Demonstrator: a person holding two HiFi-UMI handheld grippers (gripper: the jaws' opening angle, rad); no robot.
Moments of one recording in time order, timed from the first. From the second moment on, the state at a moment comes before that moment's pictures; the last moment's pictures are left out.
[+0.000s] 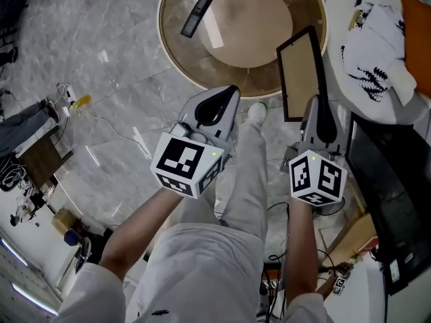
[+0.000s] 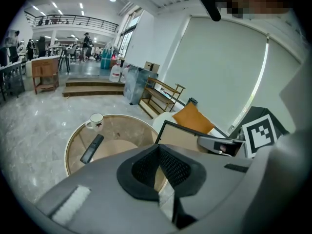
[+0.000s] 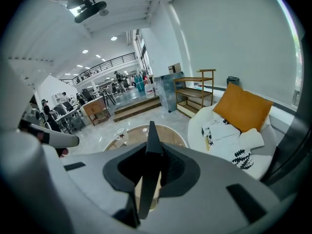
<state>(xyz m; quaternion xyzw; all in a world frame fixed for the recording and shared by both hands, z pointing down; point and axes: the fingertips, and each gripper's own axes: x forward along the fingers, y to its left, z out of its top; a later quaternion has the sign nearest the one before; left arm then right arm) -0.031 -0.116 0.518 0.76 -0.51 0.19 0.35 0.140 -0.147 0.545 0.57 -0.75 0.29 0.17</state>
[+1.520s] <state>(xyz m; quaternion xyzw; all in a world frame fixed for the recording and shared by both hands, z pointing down) -0.001 -0.143 0.659 0.77 -0.48 0.21 0.38 0.145 -0.195 0.687 0.58 -0.74 0.29 0.17</state>
